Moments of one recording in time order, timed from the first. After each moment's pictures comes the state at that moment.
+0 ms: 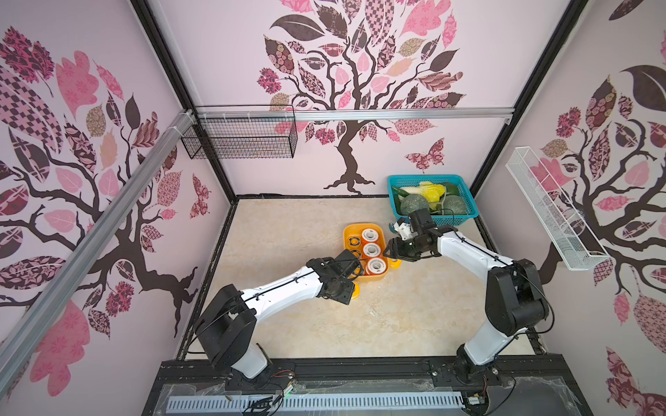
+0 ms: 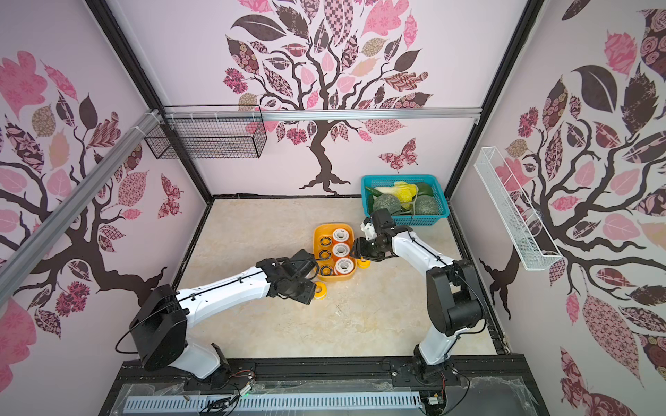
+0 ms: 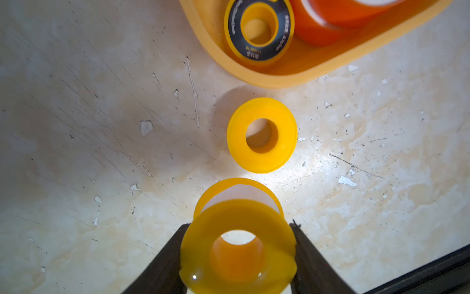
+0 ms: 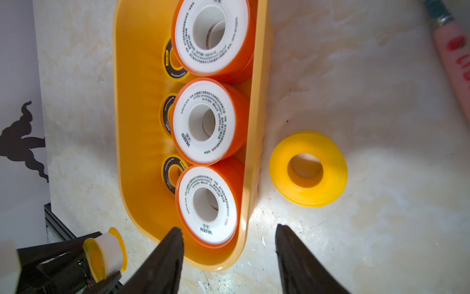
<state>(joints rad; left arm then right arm) -0.83 1.55 1.09 -0.78 -0.07 -0.42 0.30 1.70 1.24 -0.63 -0.40 0.34</state>
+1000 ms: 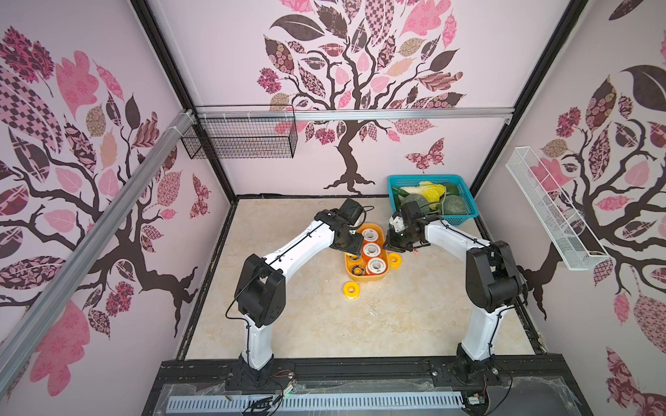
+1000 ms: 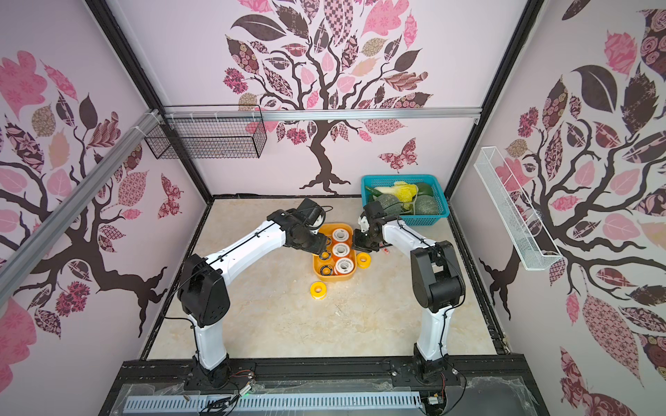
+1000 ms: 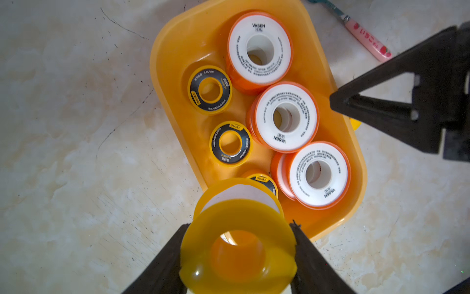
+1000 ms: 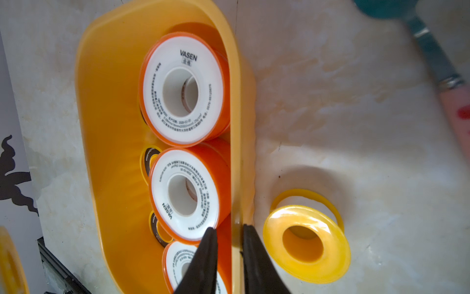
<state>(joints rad) -0.63 1.94 1.75 -0.93 0.01 -0.24 0.30 1.90 1.42 -0.64 -0.37 0.40</state>
